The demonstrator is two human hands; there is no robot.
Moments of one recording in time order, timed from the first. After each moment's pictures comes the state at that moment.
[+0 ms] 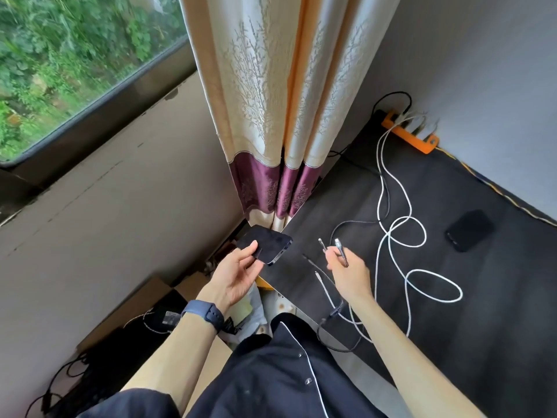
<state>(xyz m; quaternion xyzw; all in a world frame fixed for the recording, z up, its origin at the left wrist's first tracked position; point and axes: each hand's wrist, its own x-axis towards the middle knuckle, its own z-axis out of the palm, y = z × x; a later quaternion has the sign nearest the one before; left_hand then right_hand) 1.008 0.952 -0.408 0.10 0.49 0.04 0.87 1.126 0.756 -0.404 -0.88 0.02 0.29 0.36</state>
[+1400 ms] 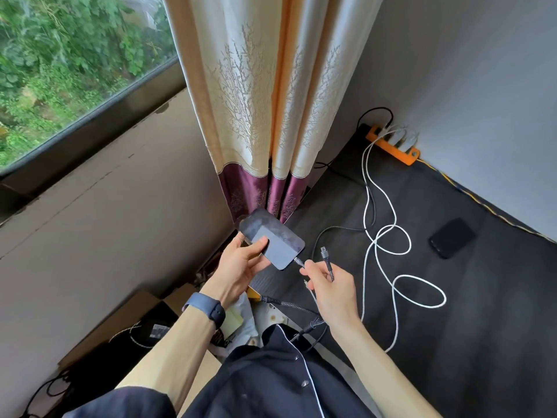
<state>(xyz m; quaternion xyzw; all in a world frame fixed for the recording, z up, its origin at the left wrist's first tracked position) 1.042 0.943 -0.392 0.32 0.40 0.03 0.86 1.091 0.768 -0.341 -0.81 0.05 0.29 0.51</state>
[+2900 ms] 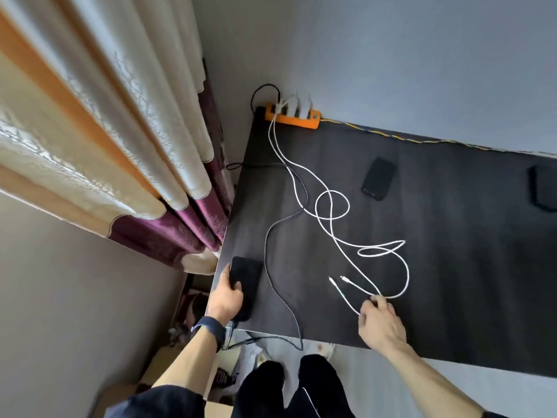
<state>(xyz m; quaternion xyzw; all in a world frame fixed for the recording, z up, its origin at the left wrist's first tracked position) 1.087 0.907 -0.518 0.79 0.34 -0.22 0.46 1.073 0.561 -0.504 -0.95 0.07 0.29 0.00</state>
